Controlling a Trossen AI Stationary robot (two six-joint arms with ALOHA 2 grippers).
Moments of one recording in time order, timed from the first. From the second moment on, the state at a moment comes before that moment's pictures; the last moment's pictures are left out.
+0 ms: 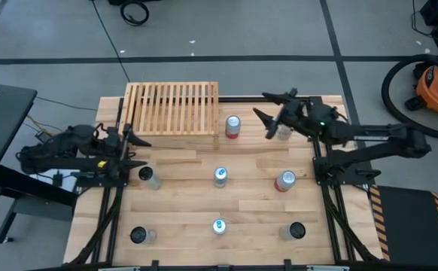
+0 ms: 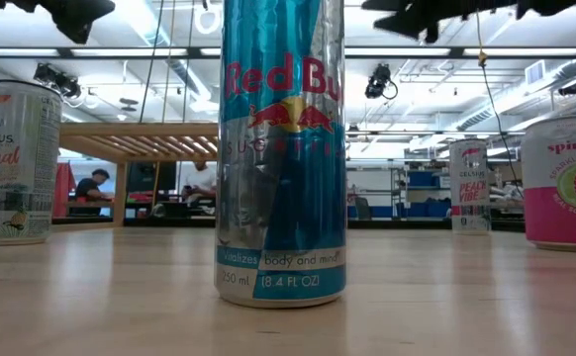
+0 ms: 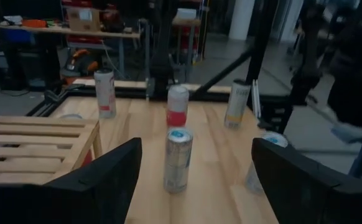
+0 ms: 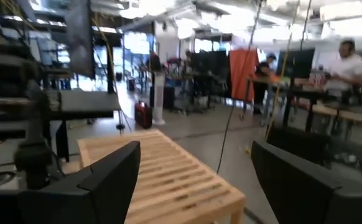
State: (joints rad) left arm 0.02 0.25 0.61 -0.47 0.08 -0.06; right arm -0.19 0.96 0.70 0.39 0.33 -0.10
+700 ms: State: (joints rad) left arm 0.02 0.44 0.67 -0.57 0.08 -0.04; right arm -0.20 0.99 0.72 0.25 0.59 -0.19
